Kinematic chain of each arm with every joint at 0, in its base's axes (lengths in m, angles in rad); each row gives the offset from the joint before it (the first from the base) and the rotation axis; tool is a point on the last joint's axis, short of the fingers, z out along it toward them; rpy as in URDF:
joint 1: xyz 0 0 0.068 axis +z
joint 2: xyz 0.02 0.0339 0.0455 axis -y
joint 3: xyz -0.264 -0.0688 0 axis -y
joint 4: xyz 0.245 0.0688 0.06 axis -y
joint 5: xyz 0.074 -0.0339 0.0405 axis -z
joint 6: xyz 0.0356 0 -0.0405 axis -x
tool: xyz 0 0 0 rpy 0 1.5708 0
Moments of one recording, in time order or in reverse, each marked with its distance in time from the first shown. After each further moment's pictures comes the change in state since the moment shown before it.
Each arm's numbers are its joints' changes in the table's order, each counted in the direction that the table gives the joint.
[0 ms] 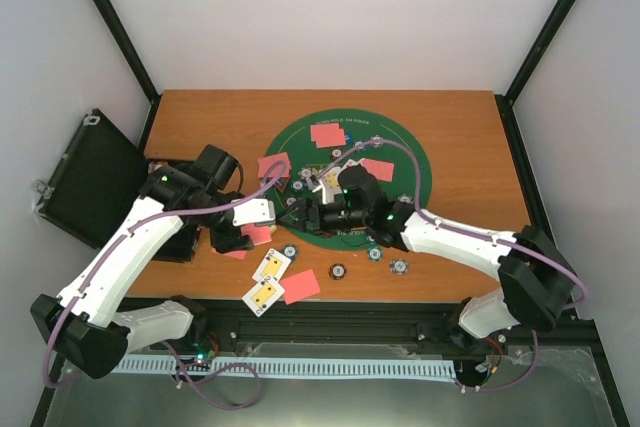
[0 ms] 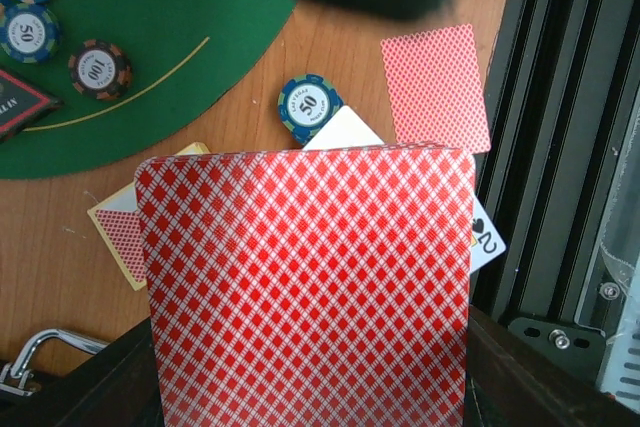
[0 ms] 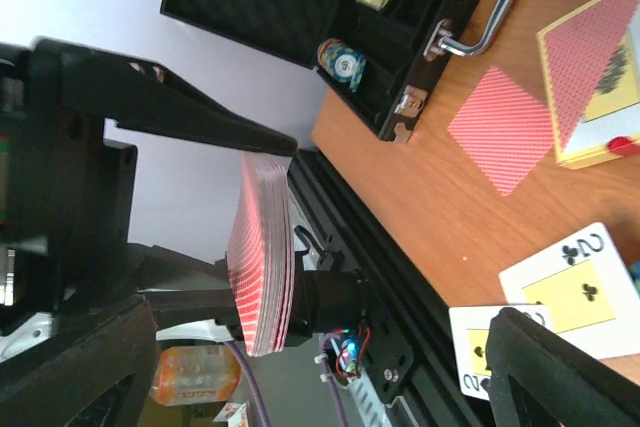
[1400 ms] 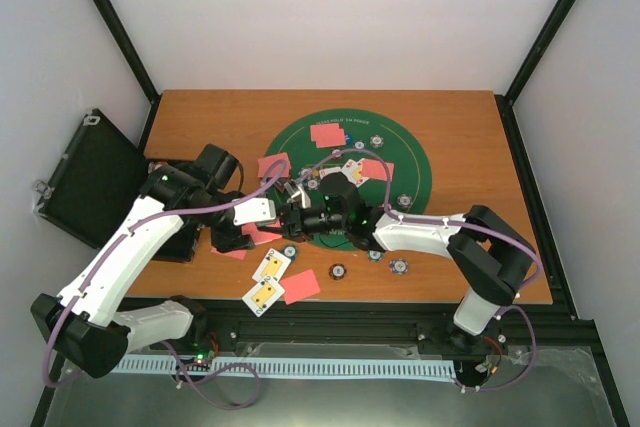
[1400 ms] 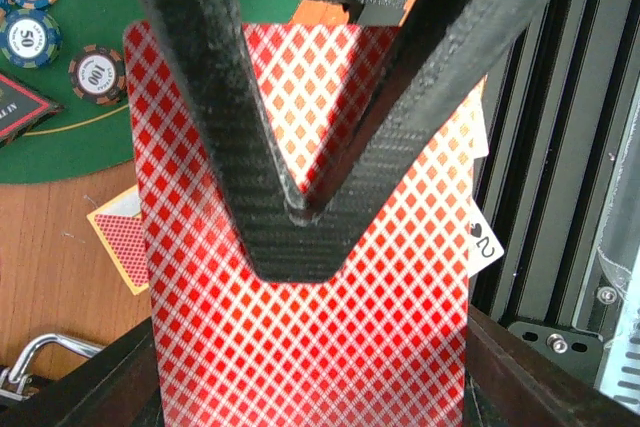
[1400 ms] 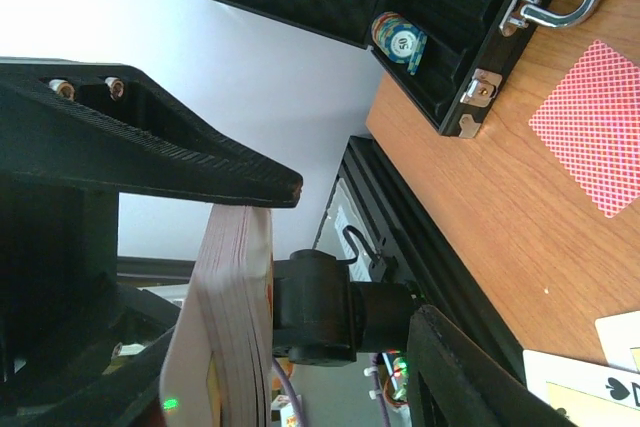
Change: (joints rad) left arm -0.001 -0.003 0.012 0.002 0.013 0.003; right arm 0.060 -0.256 0.014 0.387 -0.095 -0.173
